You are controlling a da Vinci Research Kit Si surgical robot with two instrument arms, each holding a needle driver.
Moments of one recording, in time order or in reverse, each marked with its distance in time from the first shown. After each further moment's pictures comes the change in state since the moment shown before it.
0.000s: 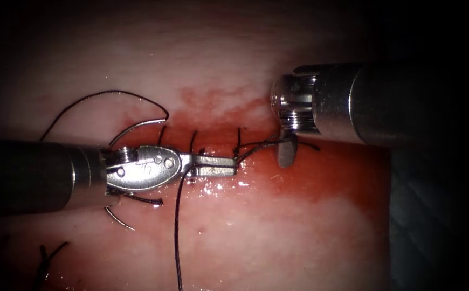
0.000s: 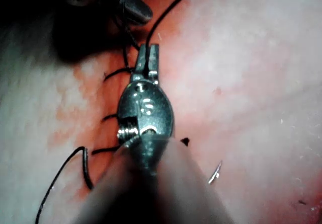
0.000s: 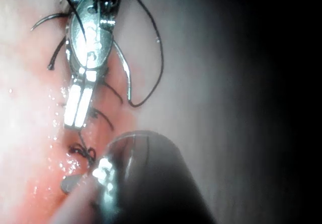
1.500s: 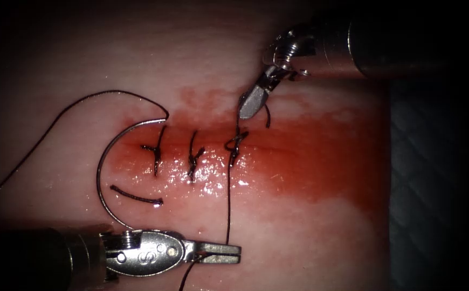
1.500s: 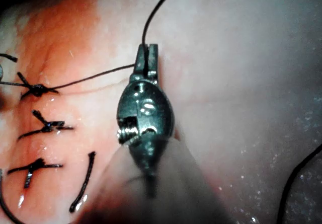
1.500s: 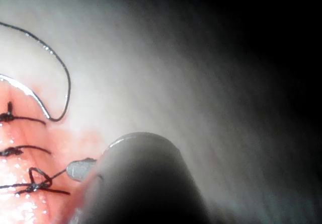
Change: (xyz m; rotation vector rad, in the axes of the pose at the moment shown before) right arm 0.002 0.007 -0.005 0.011 0.573 0.119; left arm 0.001 0.012 -0.001 -0.075 -0.032 0.013
